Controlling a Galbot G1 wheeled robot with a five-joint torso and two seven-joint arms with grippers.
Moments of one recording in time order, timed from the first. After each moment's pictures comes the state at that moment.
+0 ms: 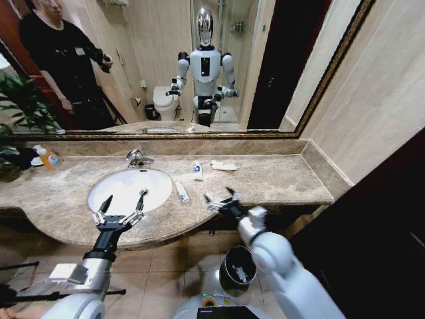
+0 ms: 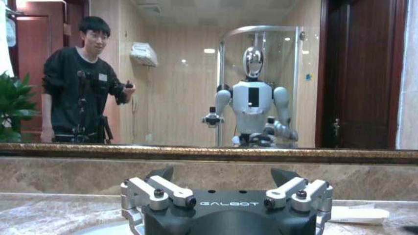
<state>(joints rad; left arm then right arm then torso) 1.84 -1.36 -0.82 -2.47 -0.37 0.04 0.05 -1.12 1.27 -0.02 2.13 0.31 -0.49 0.14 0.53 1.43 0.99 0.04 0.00</state>
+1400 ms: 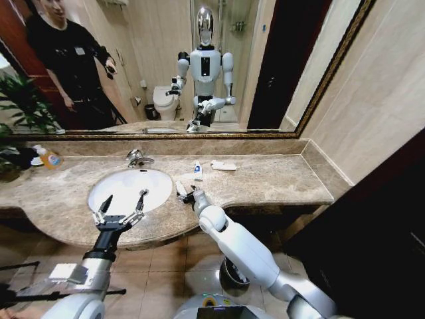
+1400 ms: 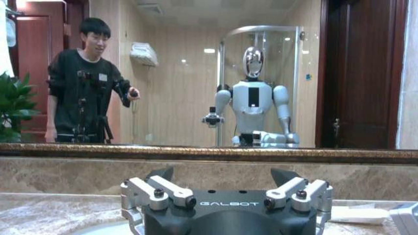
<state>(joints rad) 1.84 -1.36 -0.82 -2.47 -0.37 0.04 0.05 -0.70 1.41 -0.26 1.59 0.42 -0.53 0.26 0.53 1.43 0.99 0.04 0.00</state>
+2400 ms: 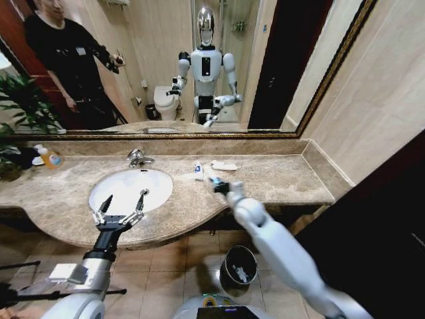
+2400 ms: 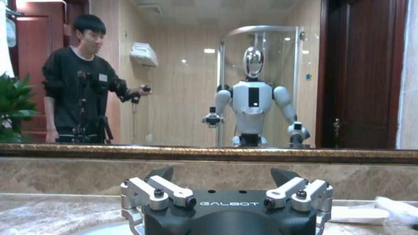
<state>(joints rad) 1.84 -1.36 -0.82 -2.47 -0.37 0.04 0.05 -1.00 1.03 0.24 1.94 0.63 -0.49 0.11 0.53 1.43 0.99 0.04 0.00</state>
